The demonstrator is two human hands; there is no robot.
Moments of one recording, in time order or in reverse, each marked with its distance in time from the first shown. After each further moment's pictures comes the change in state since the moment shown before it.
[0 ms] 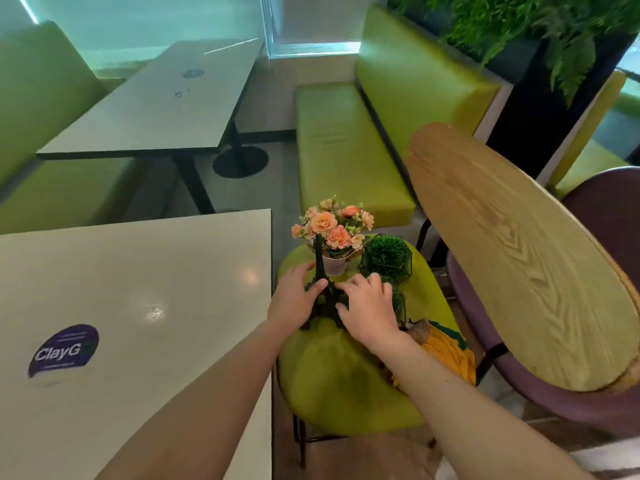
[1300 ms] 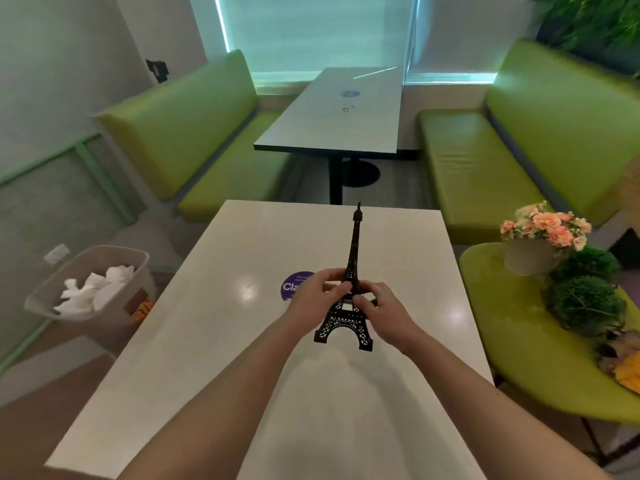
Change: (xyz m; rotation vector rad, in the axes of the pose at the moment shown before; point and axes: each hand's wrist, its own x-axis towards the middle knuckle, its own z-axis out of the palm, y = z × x) left_hand -0.197 -0.219 -0.325 -0.428 0.052 -0.061; right_hand -0.098 -0.388 0.072 0.852 -0.251 -0.104
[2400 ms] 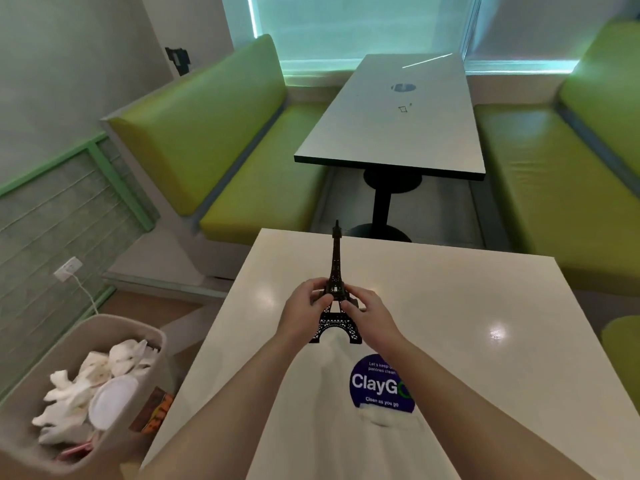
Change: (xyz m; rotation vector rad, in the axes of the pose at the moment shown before) left_hand 0.202 -0.098 -0.184 0.026 0.230 -0.082; right_hand 0.273 -0.038 0.156 0.118 -0.026 0.068
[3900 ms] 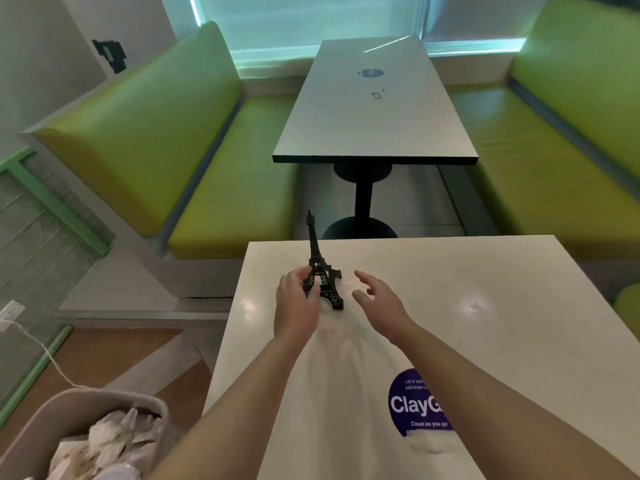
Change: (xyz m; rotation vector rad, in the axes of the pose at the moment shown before) left_hand 0.102 -0.047 -0.035 0.187 0.075 0.040; right_hand 0.076 -0.004 0.036 -0.164 0.179 0.133
